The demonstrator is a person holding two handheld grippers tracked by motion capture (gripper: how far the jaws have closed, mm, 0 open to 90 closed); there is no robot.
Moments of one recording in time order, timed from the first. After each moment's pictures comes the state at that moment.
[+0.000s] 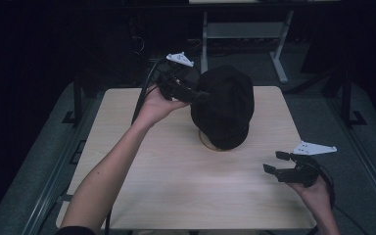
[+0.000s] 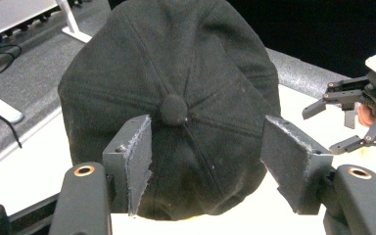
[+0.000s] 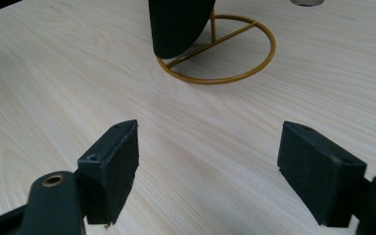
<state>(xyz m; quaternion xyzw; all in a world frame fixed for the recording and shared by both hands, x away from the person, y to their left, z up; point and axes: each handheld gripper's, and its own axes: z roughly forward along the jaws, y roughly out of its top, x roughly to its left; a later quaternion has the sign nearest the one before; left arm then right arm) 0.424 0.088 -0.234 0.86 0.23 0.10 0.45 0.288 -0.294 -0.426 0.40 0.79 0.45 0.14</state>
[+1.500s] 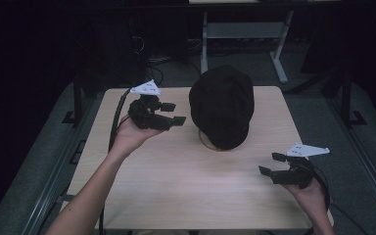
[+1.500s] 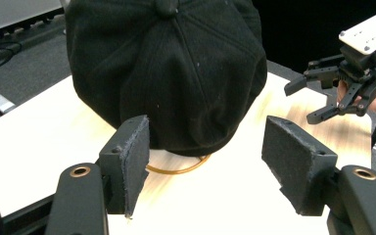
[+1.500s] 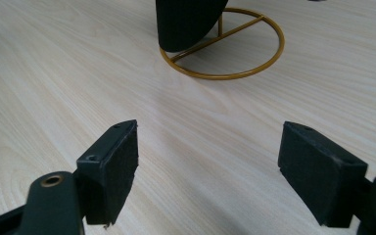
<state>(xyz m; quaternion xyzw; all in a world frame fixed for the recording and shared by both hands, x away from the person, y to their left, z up) 0.372 0.155 -0.278 0.84 0.25 0.09 0.48 0.286 -0.280 -0.429 0.39 0.80 0.44 0.14</state>
